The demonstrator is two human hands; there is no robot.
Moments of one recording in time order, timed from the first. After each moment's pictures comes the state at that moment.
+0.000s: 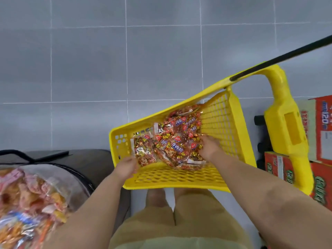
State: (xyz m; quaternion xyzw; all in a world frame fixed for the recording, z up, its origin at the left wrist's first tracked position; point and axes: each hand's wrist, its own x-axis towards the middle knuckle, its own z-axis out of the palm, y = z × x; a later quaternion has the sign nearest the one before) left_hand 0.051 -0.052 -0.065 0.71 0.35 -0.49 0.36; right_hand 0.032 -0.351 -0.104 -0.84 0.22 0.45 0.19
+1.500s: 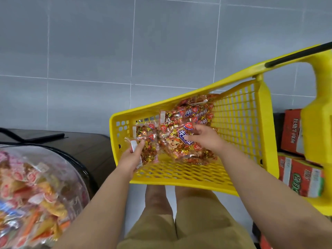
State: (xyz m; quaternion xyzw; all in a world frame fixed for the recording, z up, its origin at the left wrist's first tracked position) left_hand 0.036 -0.057 -0.103 0.61 0.48 -0.38 0.50; right_hand 0.061 -0.316 -0.108 -0.72 0.24 0.41 0.50
